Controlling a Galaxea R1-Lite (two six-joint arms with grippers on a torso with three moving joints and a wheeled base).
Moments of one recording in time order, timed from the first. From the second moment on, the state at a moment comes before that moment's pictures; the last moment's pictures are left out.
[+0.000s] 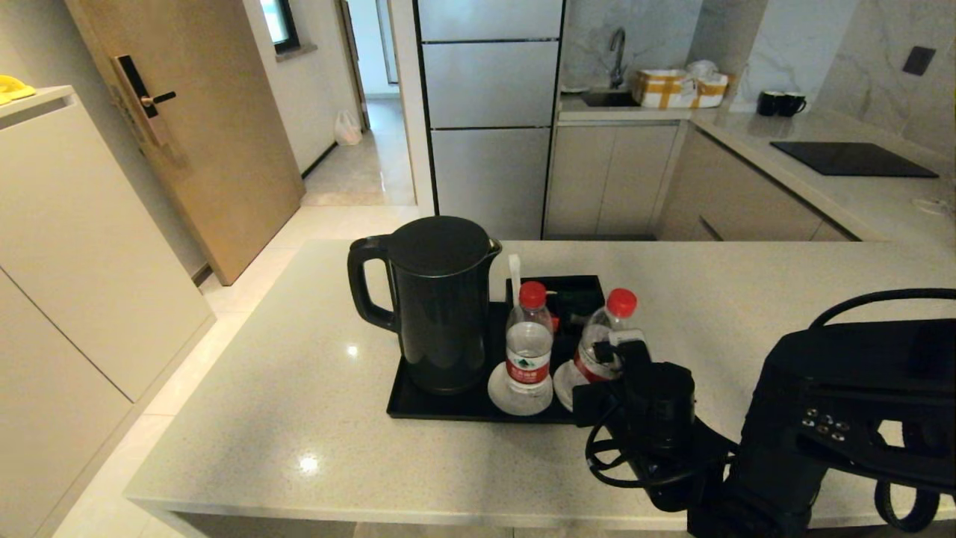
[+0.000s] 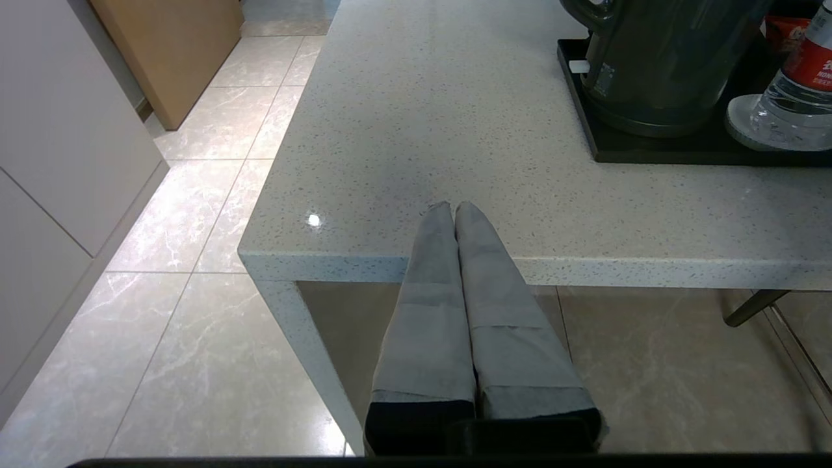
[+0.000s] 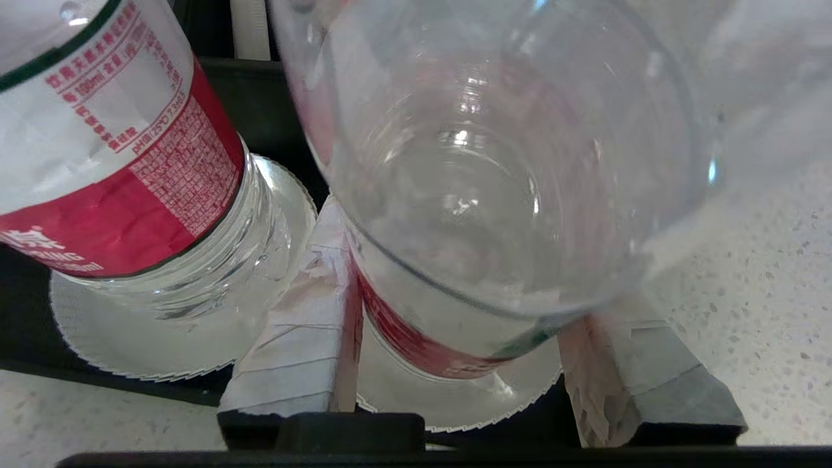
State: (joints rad) left arm 0.01 0.00 0.00 0.00 0.00 0.02; right arm 0.65 2.26 -0.59 -1.37 -0.54 0.07
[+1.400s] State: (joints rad) left arm 0.01 0.00 0.00 0.00 0.00 0.02; right arm 0.65 2.21 -0.59 -1.32 -0.55 0.07
